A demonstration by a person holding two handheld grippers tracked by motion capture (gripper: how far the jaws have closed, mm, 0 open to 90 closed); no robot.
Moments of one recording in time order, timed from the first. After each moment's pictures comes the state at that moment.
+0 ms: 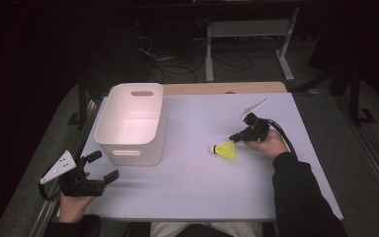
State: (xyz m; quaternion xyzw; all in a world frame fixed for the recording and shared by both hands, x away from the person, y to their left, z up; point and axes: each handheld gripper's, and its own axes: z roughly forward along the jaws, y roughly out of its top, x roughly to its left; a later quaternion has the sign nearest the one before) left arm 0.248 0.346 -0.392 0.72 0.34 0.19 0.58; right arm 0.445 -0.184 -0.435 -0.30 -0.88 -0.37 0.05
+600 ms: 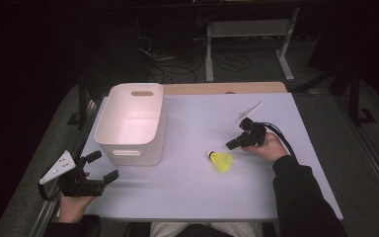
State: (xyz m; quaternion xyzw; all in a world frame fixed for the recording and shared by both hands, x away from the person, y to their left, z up) left arm 0.248 0.347 -0.391 0.71 0.34 0.19 0.58; right arm 0.429 -0.169 -0.430 -0.26 -0.89 -0.35 0.07
